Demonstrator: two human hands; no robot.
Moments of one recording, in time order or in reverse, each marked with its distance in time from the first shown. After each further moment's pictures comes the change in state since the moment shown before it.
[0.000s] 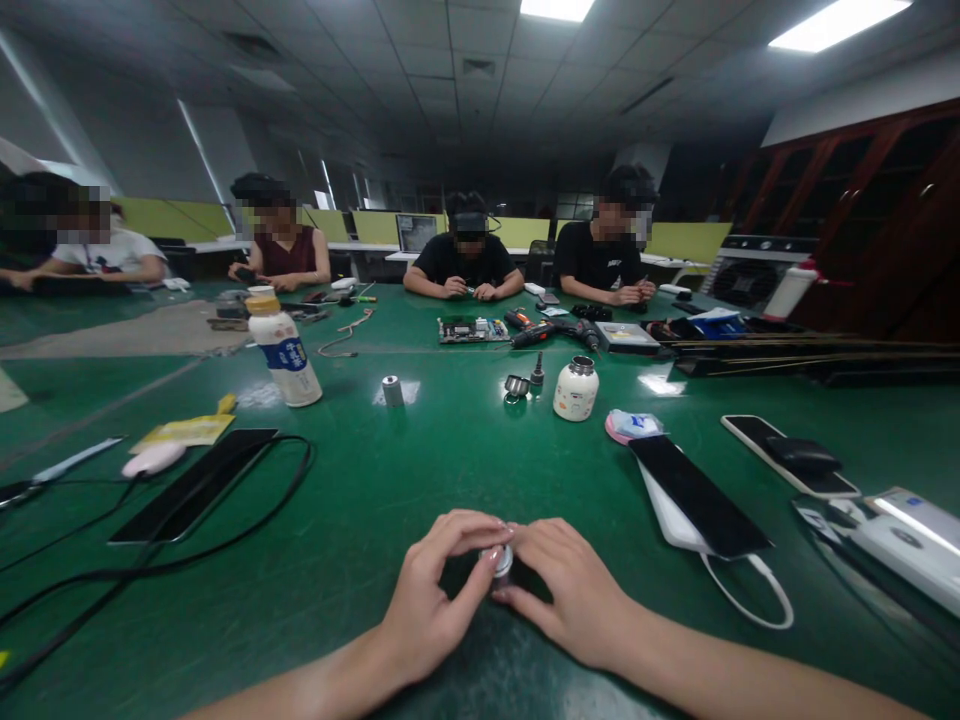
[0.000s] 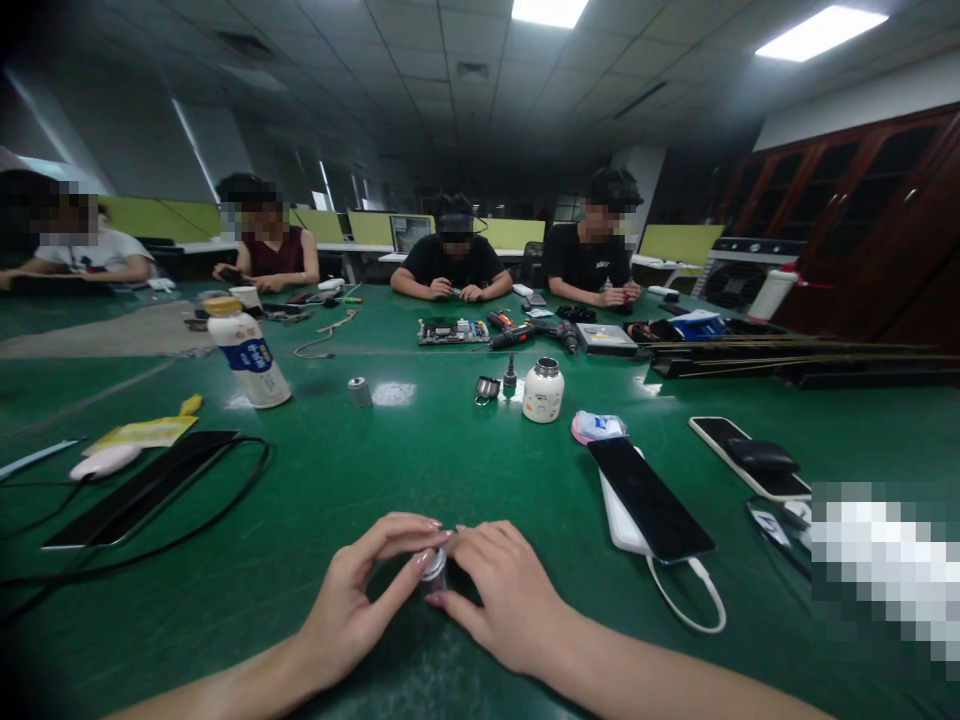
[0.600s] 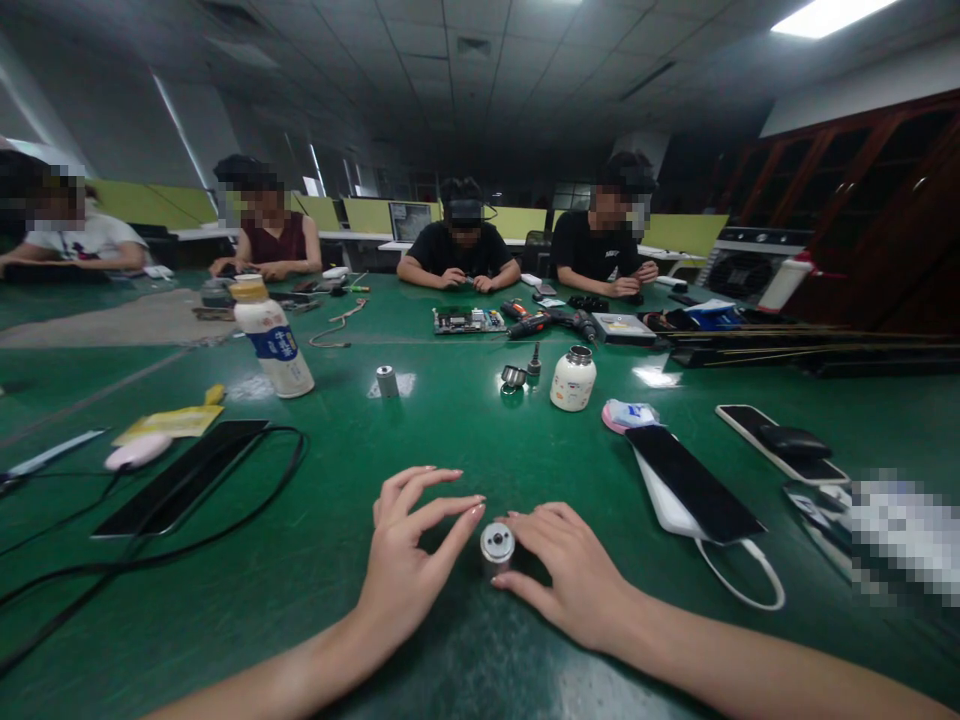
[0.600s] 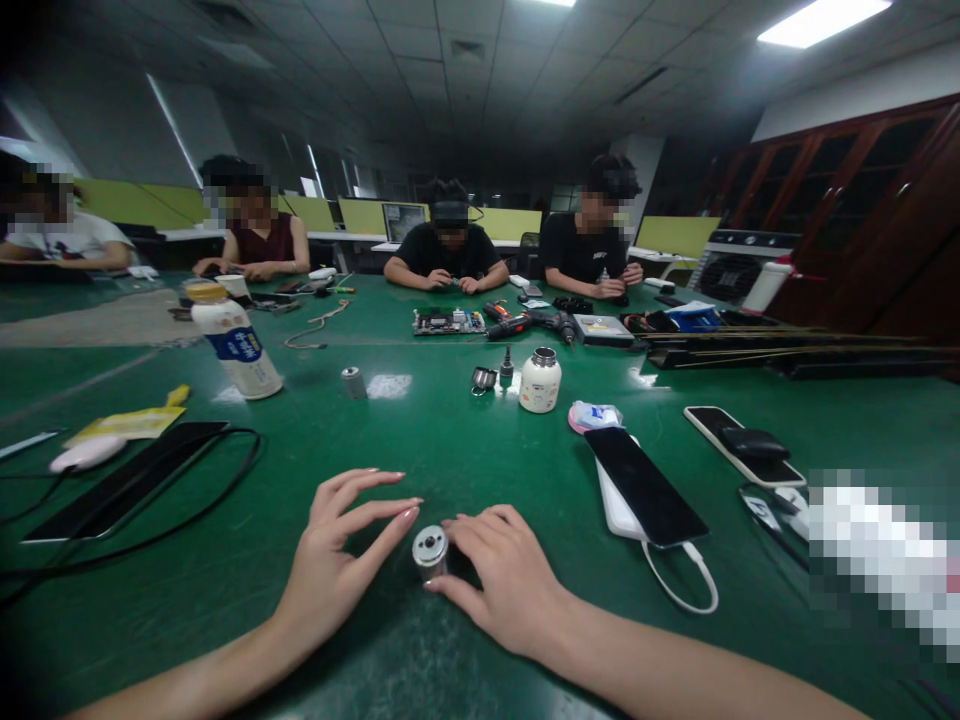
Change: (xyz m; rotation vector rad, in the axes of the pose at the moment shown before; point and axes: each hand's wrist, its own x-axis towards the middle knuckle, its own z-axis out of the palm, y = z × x) left_hand 0.002 -0.013 -0.014 0.478 0.156 -0.049; right_hand -0.001 0.002 -0.001 -0.035 0.065 -0.008
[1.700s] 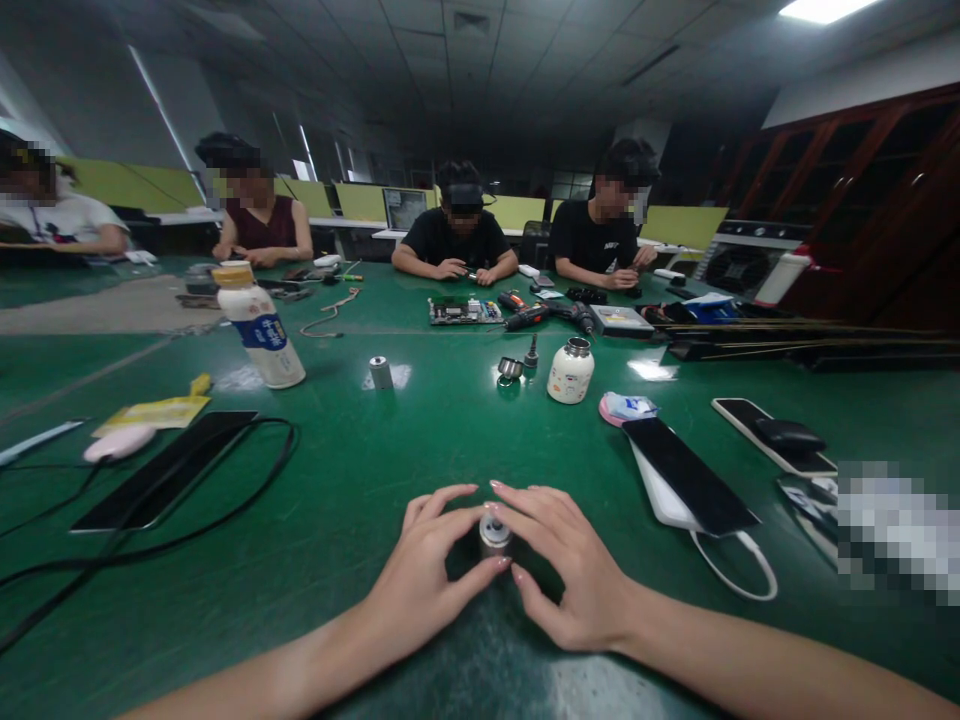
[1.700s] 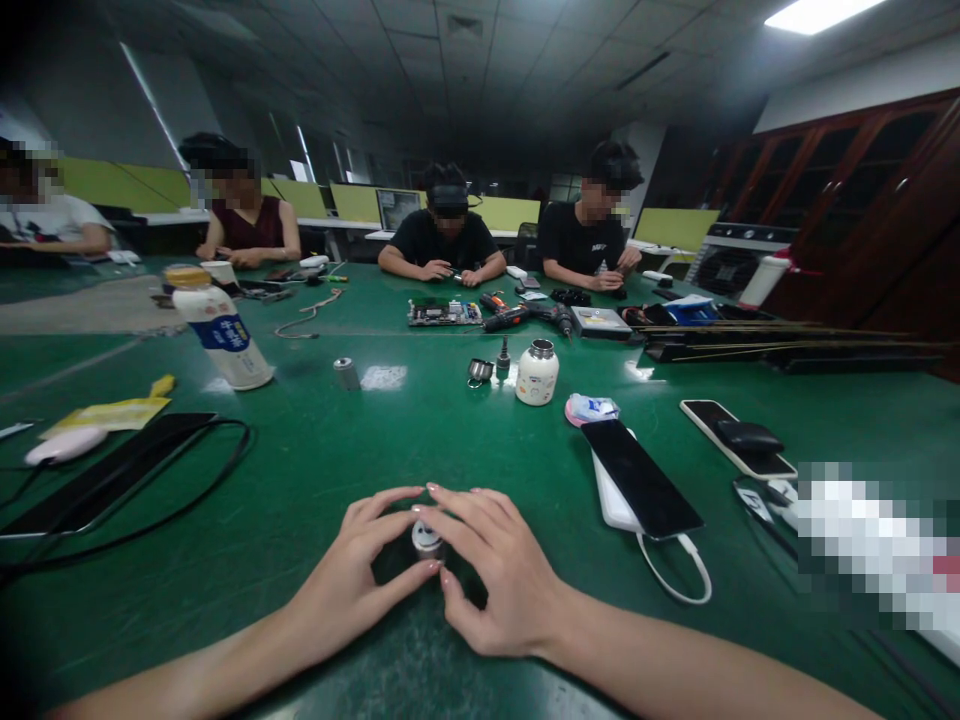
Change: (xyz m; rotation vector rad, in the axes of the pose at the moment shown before) left_hand -0.008 0.003 0.006 -0.048 -0.332 0.117; right_hand -0.002 0.001 -0.010 0.029 0.105 -0.222
